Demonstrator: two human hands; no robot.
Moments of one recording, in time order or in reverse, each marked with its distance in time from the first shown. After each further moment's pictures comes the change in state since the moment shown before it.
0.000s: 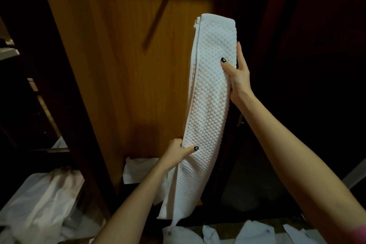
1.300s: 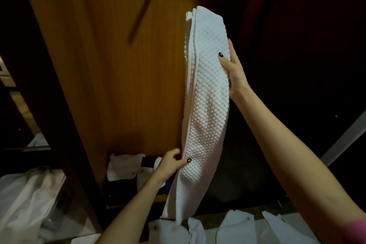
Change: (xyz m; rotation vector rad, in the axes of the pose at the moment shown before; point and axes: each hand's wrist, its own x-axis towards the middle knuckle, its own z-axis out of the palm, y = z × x) left_hand -0.035 -0.032 0.052 -0.250 -0.095 0.007; right_hand -0.021 -0.030 -0.020 0.102 -0.103 0.109
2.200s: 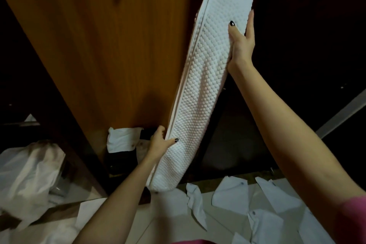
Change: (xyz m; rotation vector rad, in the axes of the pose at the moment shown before) left_hand 0.010 -0.040 -0.006 0.303 0.261 -0.186; right_hand 0.006 0.025 -0.025 -0.164 0.407 -0.169
